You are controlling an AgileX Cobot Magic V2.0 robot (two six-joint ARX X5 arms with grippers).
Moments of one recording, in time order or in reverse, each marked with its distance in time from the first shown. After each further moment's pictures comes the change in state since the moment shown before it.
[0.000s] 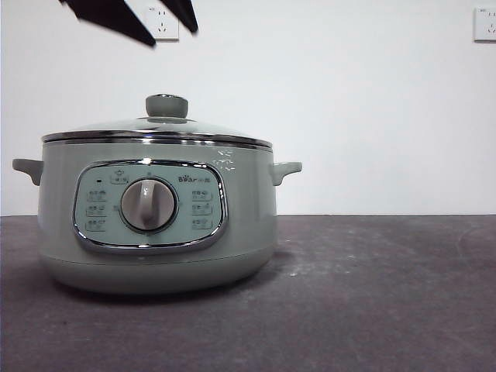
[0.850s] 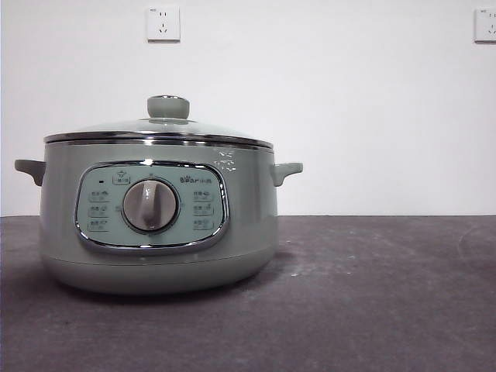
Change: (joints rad) left arm -0.074 -0.637 -0.341 -0.127 -0.184 0.044; right arm -0.159 -0.537 -0.808 0.549 0.000 0.038
